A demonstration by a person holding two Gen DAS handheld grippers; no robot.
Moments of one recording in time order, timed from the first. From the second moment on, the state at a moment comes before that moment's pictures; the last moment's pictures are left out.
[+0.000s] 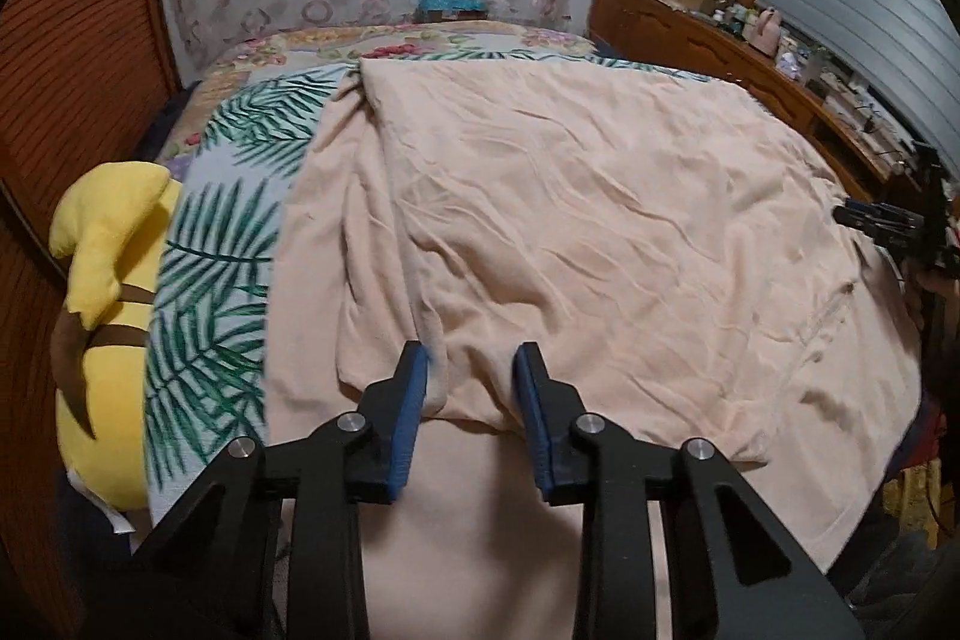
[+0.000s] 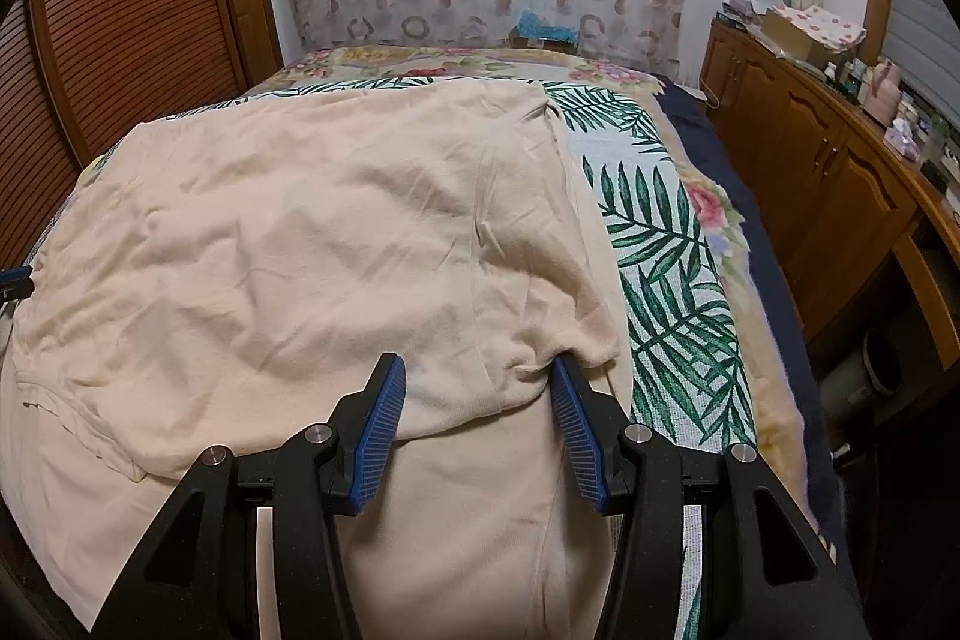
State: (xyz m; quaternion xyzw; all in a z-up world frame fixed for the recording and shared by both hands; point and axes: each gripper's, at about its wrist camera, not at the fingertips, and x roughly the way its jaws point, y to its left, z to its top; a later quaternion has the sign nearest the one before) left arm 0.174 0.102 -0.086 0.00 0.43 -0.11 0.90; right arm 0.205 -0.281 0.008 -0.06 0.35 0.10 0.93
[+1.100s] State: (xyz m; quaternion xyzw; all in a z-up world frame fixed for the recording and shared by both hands) left arm 0.171 0.096 -0.060 0.06 0.37 -0.08 0.92; right arm 0.204 -0.283 0.008 -0.07 0.35 0.10 0.93
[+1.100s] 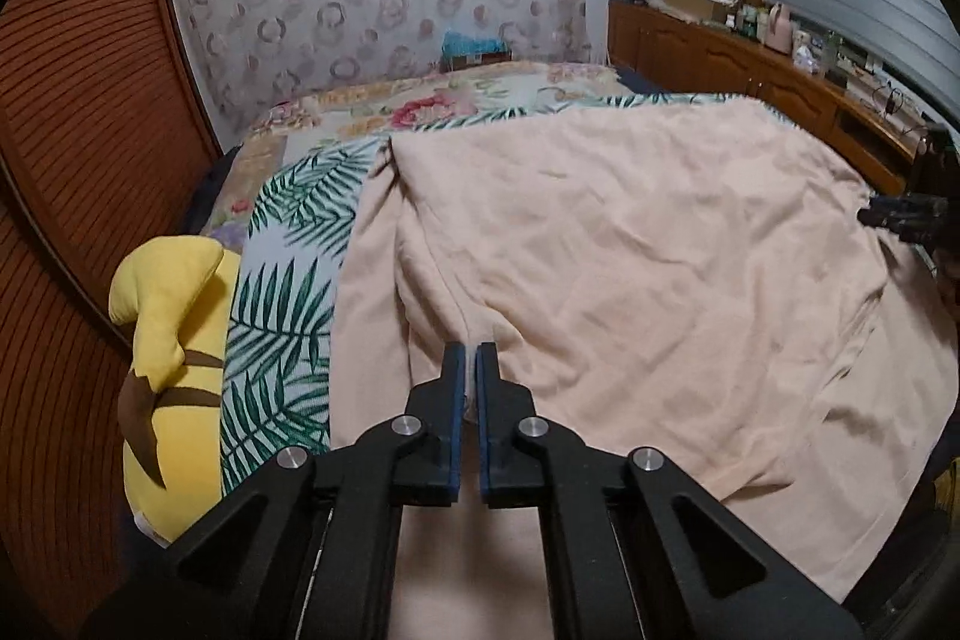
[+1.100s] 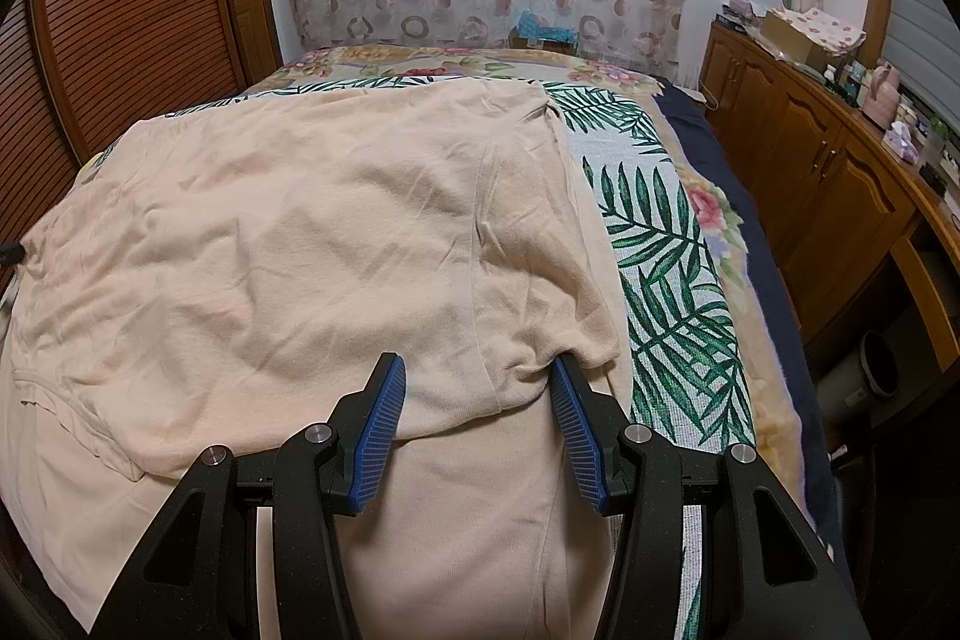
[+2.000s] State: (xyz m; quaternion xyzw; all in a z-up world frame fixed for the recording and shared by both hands) left arm 0.153 0.091 -0.026 0.03 0.32 -0.09 0.94; right arm 0.193 -0.276 0.032 -0.07 0.32 0.15 0.93
